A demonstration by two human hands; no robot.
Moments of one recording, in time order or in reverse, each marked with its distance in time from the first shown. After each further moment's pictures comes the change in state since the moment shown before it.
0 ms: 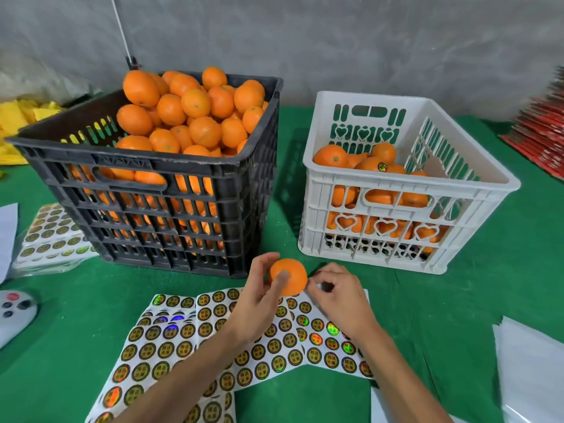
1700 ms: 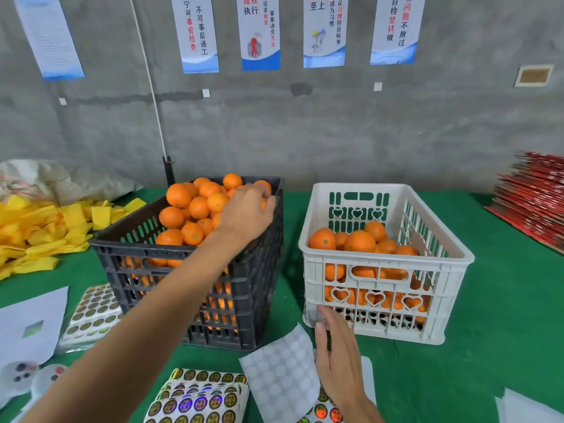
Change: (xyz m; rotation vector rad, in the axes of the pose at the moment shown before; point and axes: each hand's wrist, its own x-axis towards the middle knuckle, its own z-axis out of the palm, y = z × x) left_hand 0.140 0.257 -0.078 0.992 0.357 0.425; right_hand -0.004 -0.026 0.009 0.048 0.423 -0.210
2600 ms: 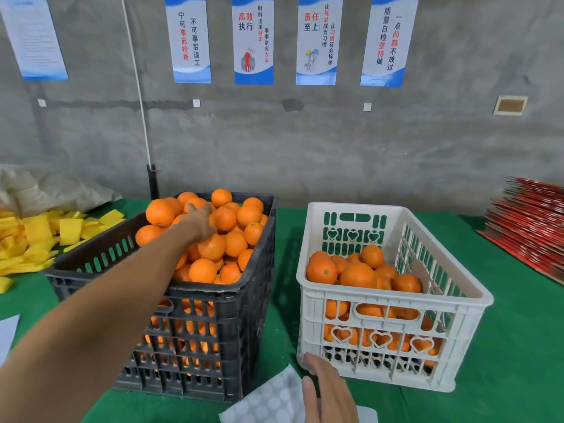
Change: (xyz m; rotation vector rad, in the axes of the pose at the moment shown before) left_hand 0.096 -0.152 0.043 0.203 -0.393 -0.397; right_hand 0.018 -0.003 0.022 -0.155 -0.054 0.117
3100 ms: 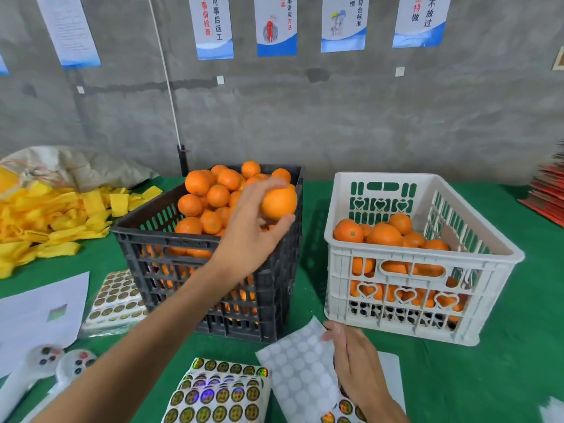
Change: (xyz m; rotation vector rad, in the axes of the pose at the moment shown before) left_hand -0.223 0.046 0.003 -0.805 0.386 0.682; right_hand -0.023 0.016 -0.007 0.031 -0.111 -0.208
